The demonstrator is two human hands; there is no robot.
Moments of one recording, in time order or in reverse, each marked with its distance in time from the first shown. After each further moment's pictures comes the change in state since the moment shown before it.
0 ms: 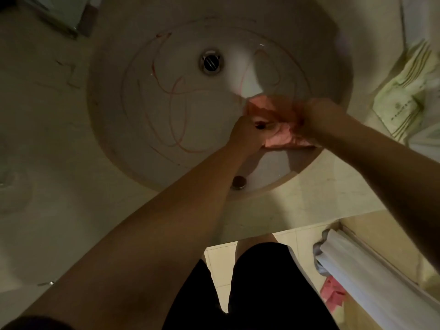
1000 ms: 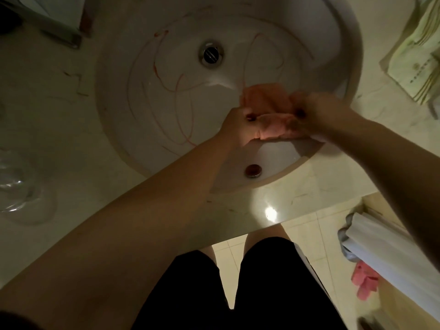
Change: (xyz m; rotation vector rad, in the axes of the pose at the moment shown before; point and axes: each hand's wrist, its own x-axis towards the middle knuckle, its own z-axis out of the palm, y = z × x) left_hand -0.002 -0.023 -0.044 0.120 -0.140 0.063; right_hand -0.023 -0.017 0.029 0.195 0.089 -0.017
